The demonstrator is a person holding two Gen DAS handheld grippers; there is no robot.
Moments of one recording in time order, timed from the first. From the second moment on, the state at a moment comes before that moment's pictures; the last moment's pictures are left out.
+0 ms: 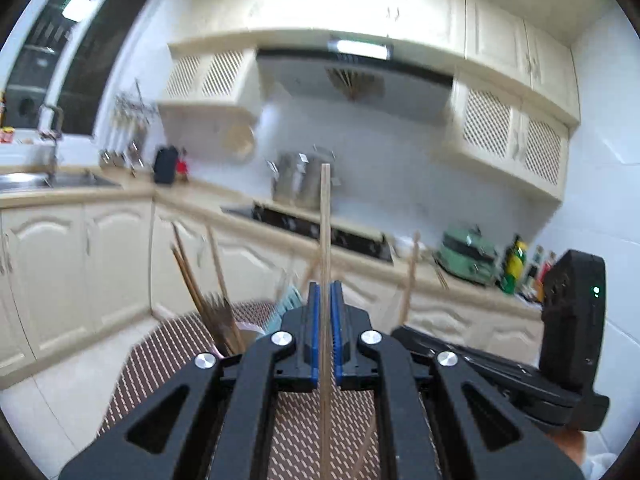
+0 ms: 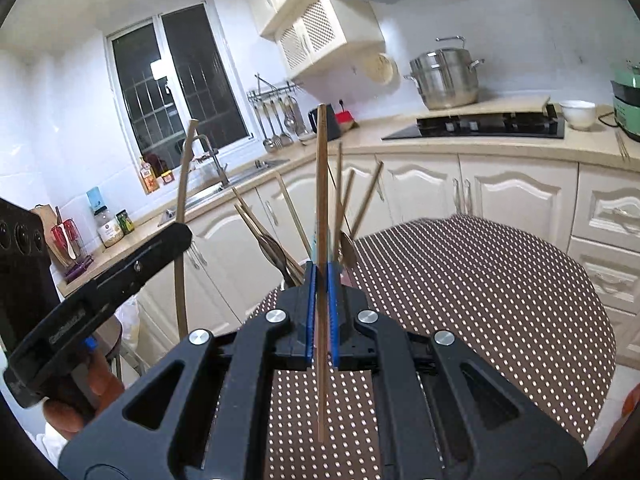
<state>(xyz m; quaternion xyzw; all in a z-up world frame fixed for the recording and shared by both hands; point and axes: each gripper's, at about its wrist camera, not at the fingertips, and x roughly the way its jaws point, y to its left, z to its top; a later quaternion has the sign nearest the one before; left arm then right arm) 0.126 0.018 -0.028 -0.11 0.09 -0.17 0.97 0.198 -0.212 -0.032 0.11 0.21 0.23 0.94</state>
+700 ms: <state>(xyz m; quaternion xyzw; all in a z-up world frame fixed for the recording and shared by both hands) 0.193 0.037 -0.017 -0.13 -0.05 -0.03 0.99 0.247 -0.180 -0.011 0.11 0.09 0.25 0.96</state>
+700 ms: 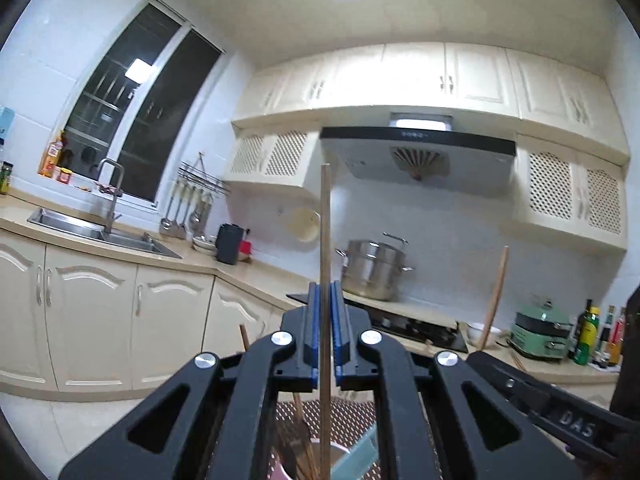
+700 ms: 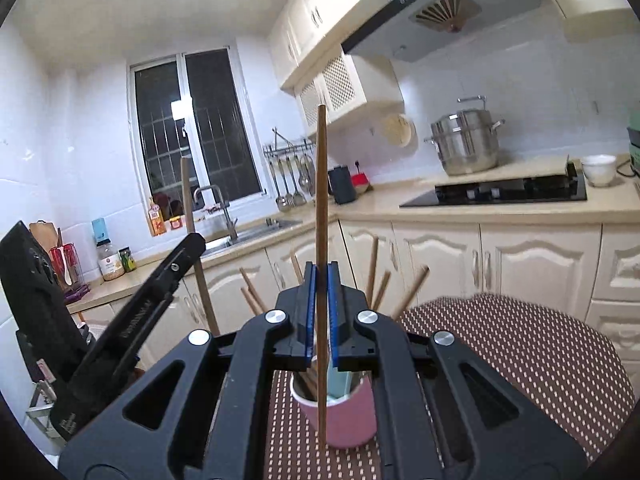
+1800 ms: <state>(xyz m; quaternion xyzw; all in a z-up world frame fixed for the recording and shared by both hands) 0.239 0.034 -0.080 -0.11 0.01 -0.01 0.99 0.284 -0.162 -0.041 0.12 0.09 0.26 0.95</state>
